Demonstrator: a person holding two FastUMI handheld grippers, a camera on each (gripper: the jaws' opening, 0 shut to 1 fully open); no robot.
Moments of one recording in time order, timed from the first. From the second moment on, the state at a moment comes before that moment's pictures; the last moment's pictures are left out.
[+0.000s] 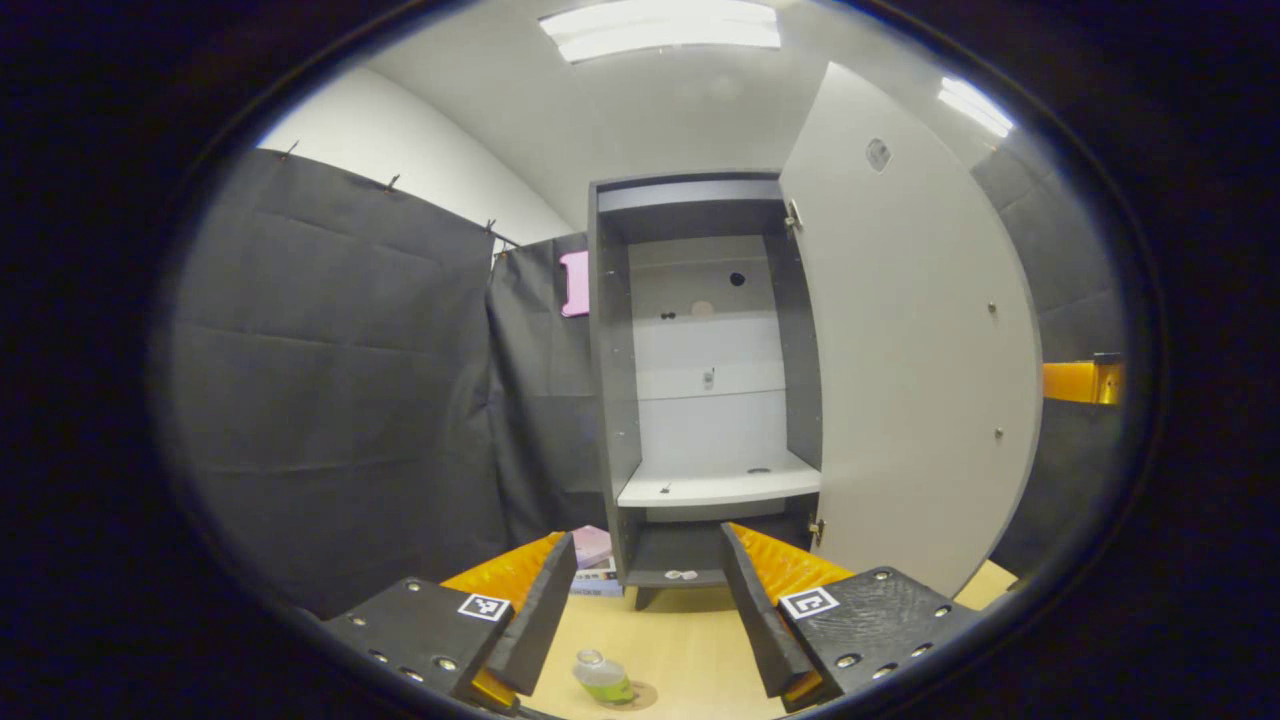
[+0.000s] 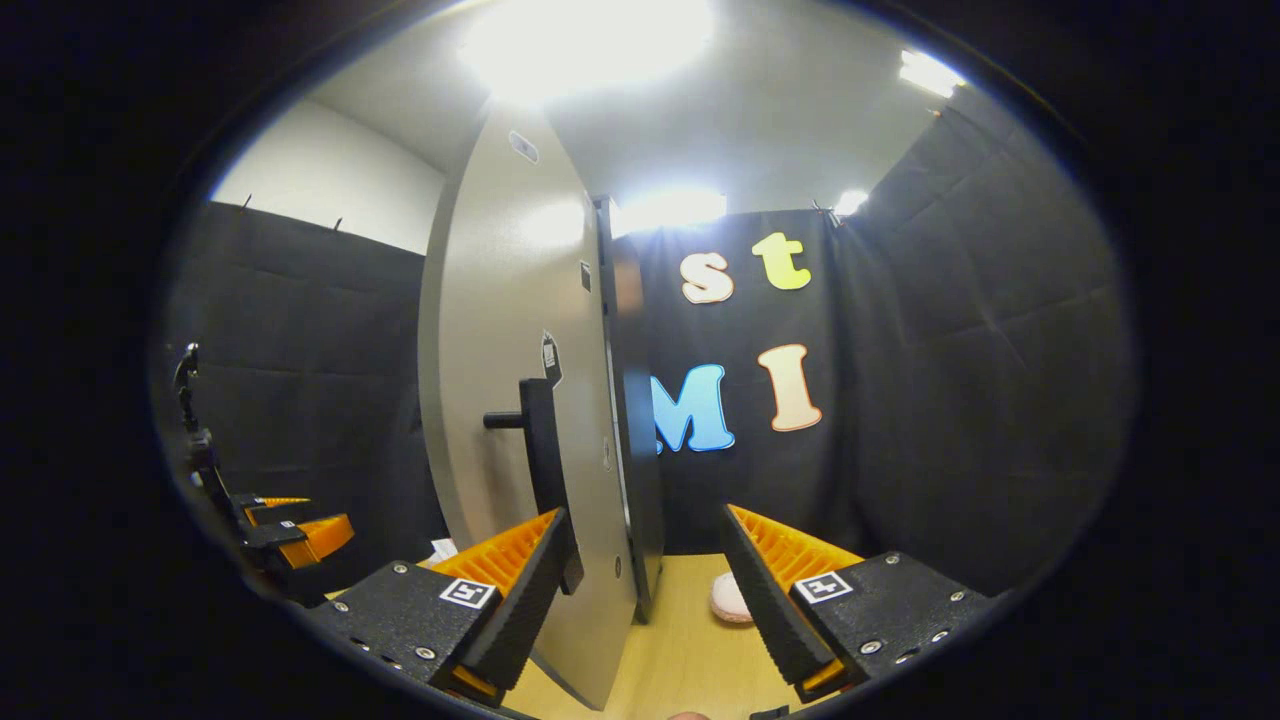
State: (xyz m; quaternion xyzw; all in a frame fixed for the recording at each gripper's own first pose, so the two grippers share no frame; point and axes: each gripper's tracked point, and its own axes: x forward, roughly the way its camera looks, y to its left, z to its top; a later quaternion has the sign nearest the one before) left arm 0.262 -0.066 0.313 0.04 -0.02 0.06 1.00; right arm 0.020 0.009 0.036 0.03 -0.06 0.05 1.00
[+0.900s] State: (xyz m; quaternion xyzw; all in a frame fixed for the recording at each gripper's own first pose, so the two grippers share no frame) left arm 0.339 -0.030 0.299 0.06 -0.01 -0.01 1.00; right arm 0.026 0.120 0.042 0.03 -0.03 0.08 1.00
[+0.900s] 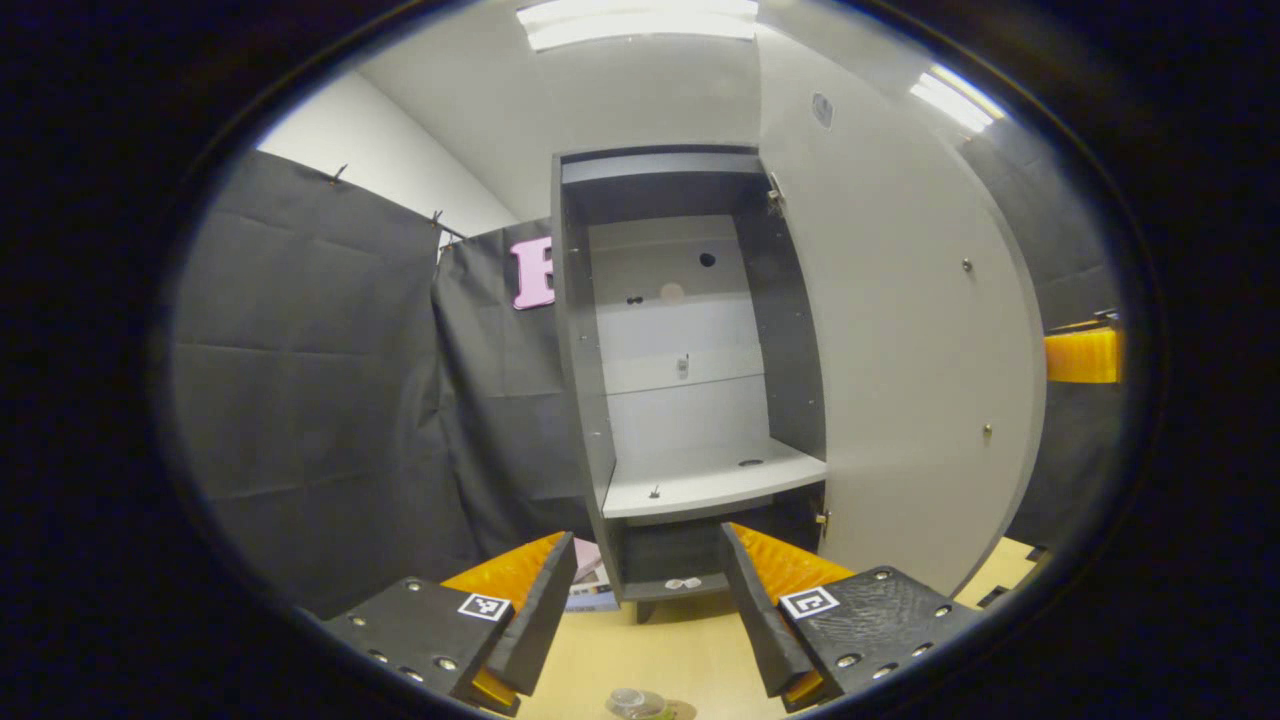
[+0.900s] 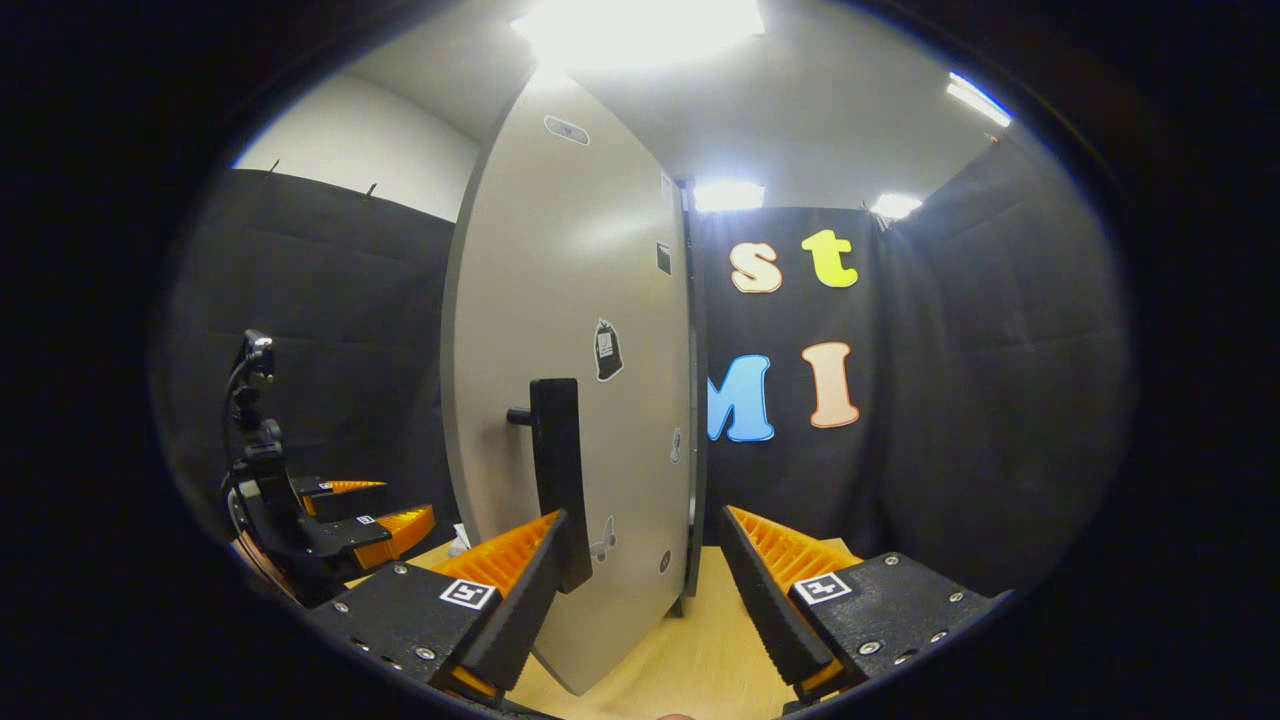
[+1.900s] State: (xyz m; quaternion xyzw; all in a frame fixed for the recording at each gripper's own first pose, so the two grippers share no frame) left arm 0.424 0.079 0.266 0.03 0.00 -0.06 1.00; right arm 0.089 0.248 0.031 0.04 -0.01 0.09 1.00
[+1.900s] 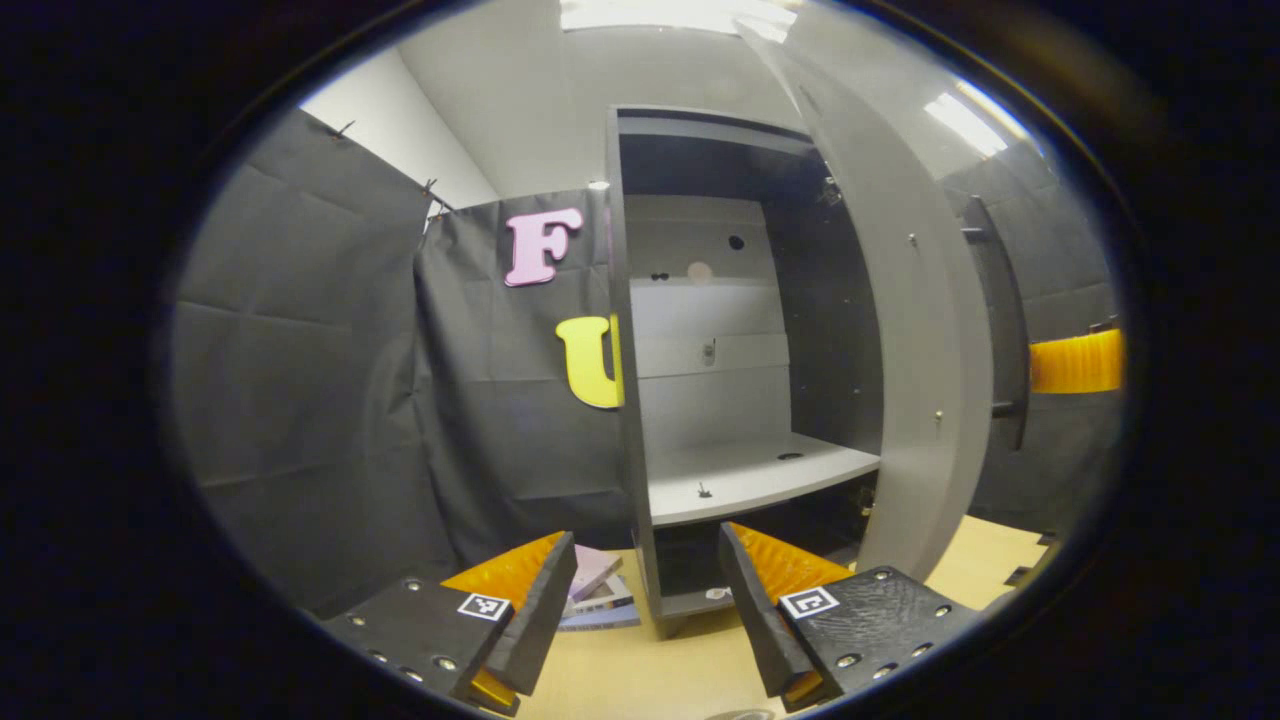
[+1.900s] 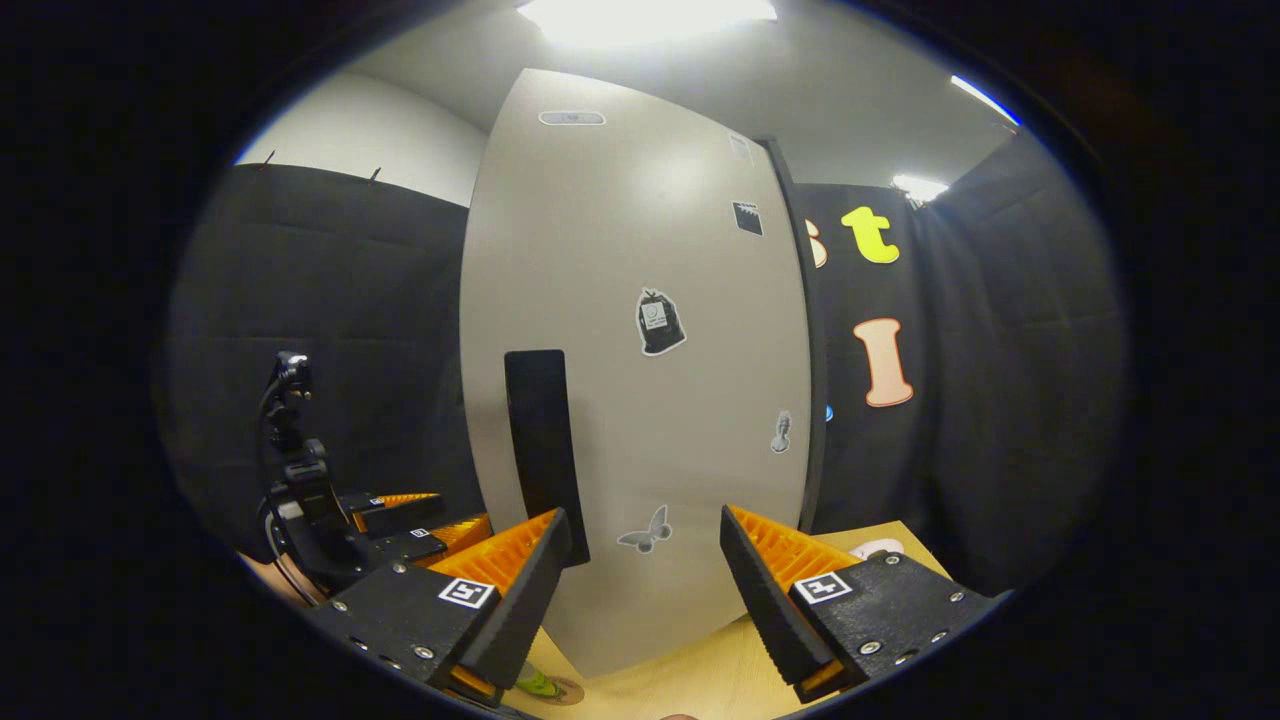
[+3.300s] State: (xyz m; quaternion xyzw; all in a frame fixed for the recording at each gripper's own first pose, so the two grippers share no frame) left arm 0.383 0.003 0.344 0.00 -0.02 0.00 1.00; right arm 0.134 0.172 0.032 0.01 -0.04 0.00 1.00
